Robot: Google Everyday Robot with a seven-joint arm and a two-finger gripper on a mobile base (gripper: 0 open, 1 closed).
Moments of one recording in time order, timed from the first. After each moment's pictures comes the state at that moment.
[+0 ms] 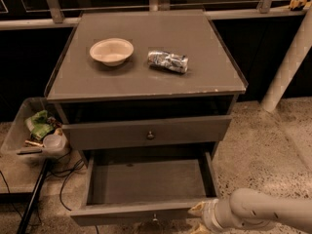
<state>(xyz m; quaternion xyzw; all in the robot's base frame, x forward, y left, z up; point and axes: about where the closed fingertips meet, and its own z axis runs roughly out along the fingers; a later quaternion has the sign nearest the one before) 0.383 -0.149 0.408 -0.57 0.77 0.16 0.23</state>
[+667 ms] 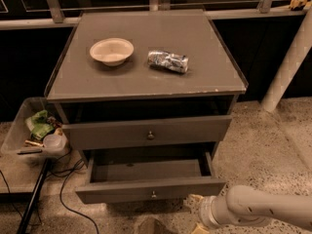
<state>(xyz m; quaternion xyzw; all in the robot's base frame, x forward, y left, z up) 0.389 -0.141 0.407 -0.58 0.76 0.16 0.23</state>
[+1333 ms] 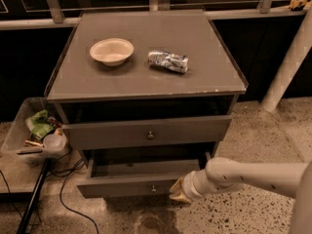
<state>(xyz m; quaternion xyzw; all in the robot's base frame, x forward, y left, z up) 0.475 -0.095 0.404 -0.63 0.72 0.17 0.25</state>
